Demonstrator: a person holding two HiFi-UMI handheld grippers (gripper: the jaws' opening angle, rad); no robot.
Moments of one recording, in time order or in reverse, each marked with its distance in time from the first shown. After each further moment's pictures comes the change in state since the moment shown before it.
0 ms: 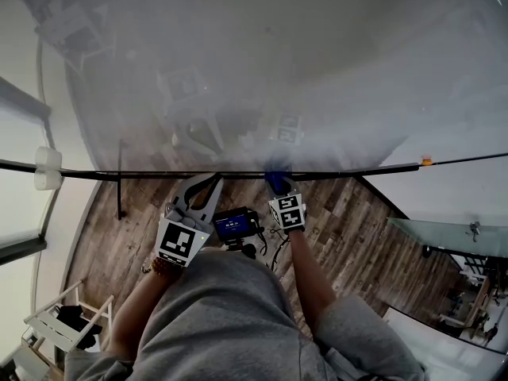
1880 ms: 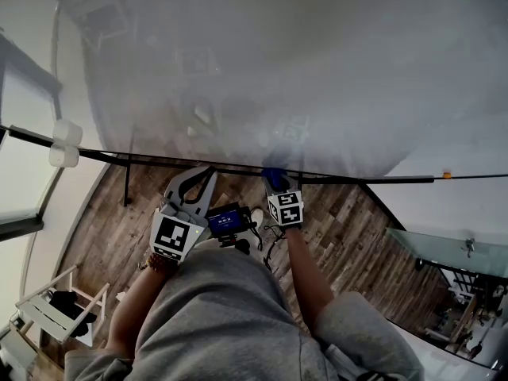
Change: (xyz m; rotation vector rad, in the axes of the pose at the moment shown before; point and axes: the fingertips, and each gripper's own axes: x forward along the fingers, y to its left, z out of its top) left arm -0.093 0.094 -0.030 -0.050 -0.016 0.116; right arm 0.045 0.105 0.042 0.010 -0.009 0.054
